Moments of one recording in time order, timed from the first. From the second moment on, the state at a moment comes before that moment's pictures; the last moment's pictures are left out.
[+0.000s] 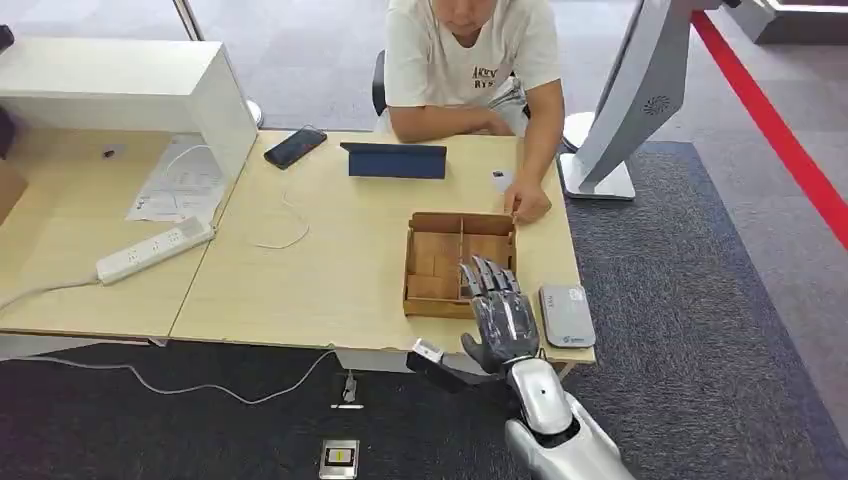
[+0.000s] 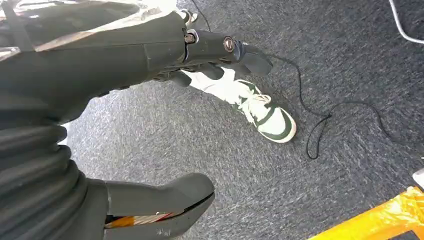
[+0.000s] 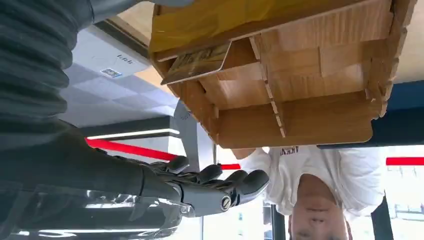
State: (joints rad) left arm -0.13 0.02 -0.12 -0.18 -0.46 0.44 0.05; right arm -0.39 -0.03 0.67 -0.98 1.30 -0.31 0.18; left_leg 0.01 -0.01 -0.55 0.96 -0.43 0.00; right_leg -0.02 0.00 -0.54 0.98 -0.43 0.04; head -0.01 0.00
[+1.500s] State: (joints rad) left arm -0.12 0.01 -0.12 -0.18 -0.48 0.47 0.05; right arm -0.44 0.04 0.53 -0.65 1.36 -0.54 0.12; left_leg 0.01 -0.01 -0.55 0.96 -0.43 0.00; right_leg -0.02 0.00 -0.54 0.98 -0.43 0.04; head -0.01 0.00
